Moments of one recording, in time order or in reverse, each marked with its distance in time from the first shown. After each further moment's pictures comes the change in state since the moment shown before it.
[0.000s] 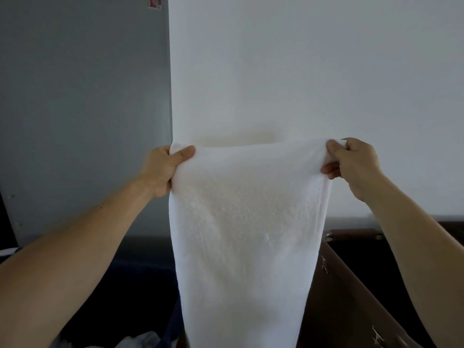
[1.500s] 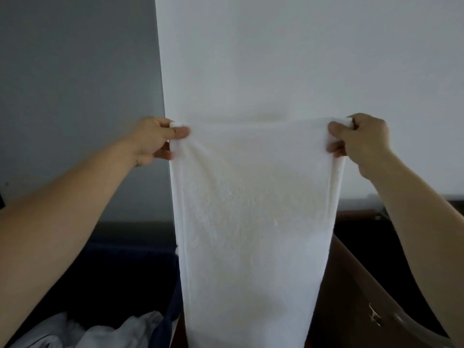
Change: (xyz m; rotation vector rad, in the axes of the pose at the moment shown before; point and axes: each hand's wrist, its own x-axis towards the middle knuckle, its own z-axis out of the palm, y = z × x) left_hand 0.029 0.016 -0.010 0.302 -0.116 -0.033; right_hand 0.008 0.011 -0.008 -0.072 0.092 -0.076
